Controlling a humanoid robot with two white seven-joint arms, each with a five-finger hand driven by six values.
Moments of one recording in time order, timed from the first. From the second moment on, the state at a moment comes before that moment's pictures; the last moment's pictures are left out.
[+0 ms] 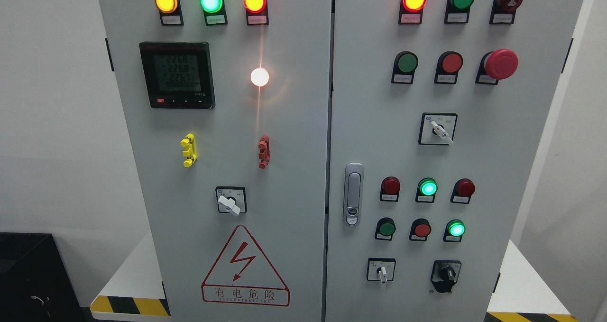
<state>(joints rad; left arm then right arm) 0.00 -0.10 -0.14 0.00 0.10 -0.06 0.15 0.16 0.11 0.00 -0.24 -0.07 -0.04 0.16</state>
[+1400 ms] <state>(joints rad) 0.00 -0.10 -0.14 0.00 0.10 -0.06 0.15 0.16 0.12 0.00 -0.40 -0.27 -0.28 0.20</state>
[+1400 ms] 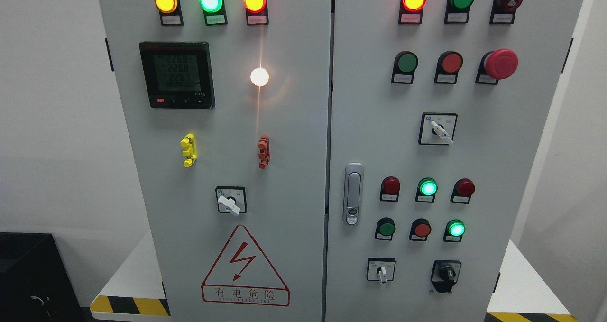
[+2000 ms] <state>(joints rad) 0.00 -0.10 -0.14 0.00 0.10 -0.06 0.15 0.18 0.12 0.01 -0.67 -0.28 -0.31 0.07</state>
